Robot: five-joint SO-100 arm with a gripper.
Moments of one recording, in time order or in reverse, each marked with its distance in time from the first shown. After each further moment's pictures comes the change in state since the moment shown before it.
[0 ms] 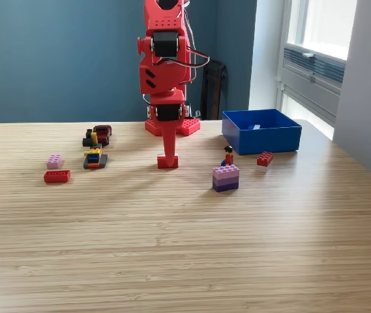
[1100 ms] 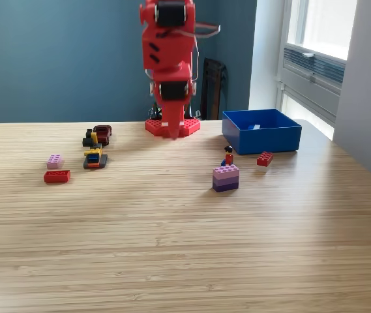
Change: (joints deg) arm -6.0 -14.2 -46.3 33.8 6.1
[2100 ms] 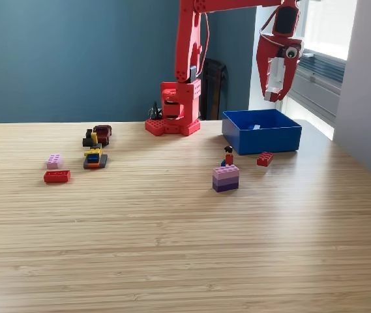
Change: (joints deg) arm -62.6 -0.6 -2.5 1.8 4.8
